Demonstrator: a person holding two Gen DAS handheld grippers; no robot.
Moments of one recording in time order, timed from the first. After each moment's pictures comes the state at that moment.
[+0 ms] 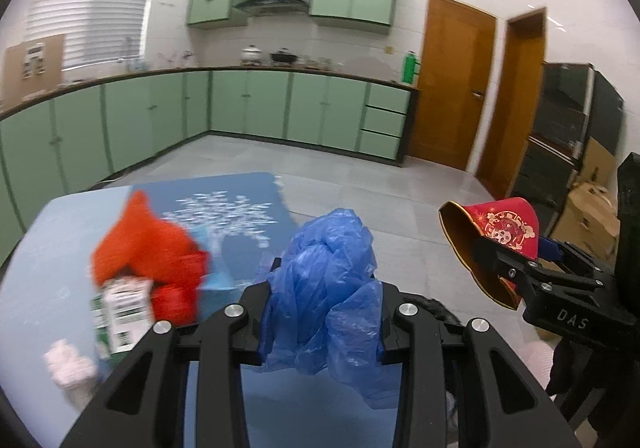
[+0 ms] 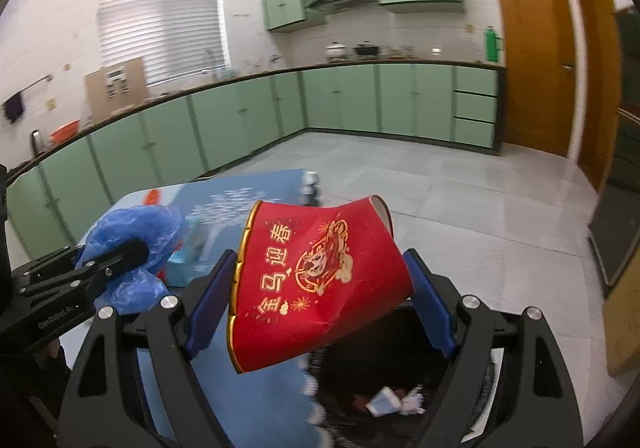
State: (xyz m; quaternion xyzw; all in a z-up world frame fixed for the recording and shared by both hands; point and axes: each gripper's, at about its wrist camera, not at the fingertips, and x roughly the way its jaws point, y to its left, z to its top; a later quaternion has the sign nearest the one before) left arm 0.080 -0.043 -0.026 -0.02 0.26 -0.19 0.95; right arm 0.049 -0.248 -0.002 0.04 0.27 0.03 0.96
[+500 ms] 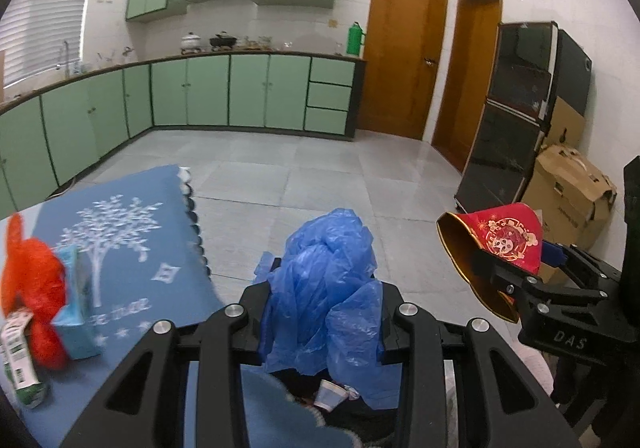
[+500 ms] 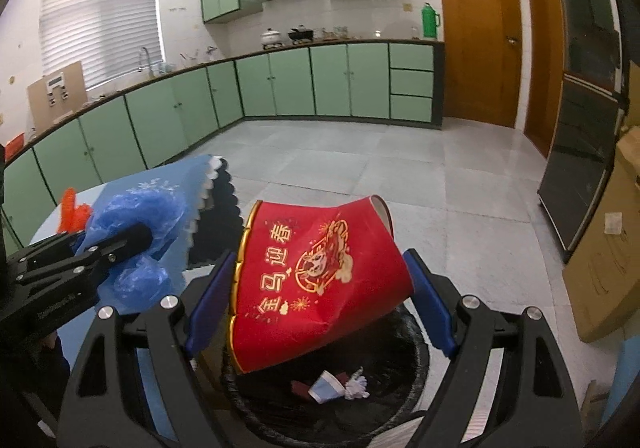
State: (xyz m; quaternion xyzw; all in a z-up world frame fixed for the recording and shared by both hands) left arm 0.118 -0.163 -0.058 0.02 0.29 -0.27 0.92; right arm 0.047 -0.338 -0.048 0.05 0.30 -0.07 0.95
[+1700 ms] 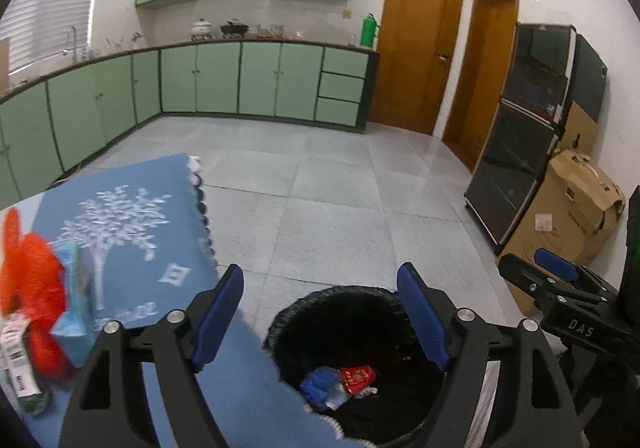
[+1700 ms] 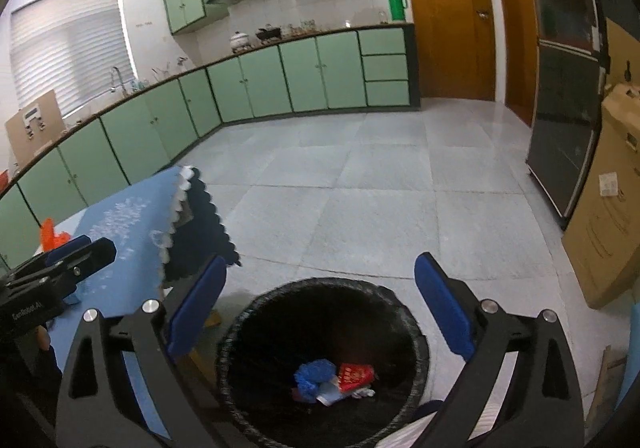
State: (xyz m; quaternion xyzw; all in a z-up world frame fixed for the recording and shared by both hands) left arm 0.141 -0.142 -0.053 0.01 0.31 -0.25 0.92; right arm 0.055 -0.361 -0.058 0.11 0.30 -0.10 0.94
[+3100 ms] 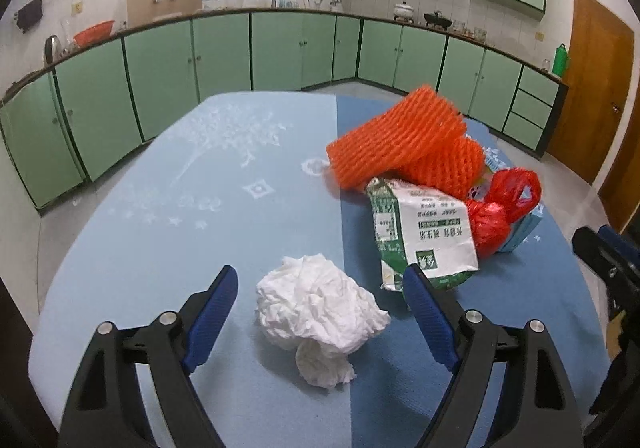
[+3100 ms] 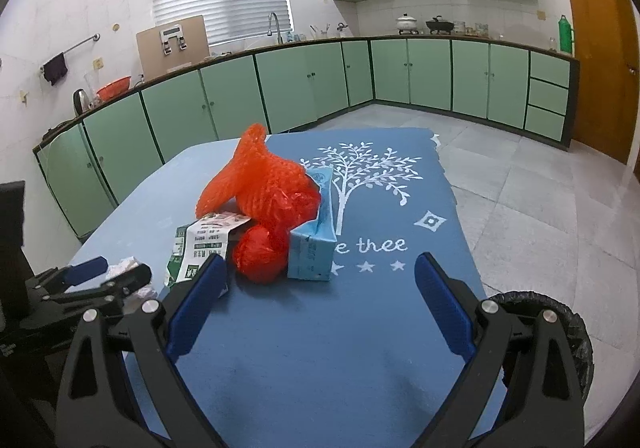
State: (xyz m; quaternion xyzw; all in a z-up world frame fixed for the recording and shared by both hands) left arm 0.092 0.151 -0.109 -0.06 0.36 0.07 0.93; right arm 0.106 -0.073 -0.062 0.02 0.31 0.15 0.94
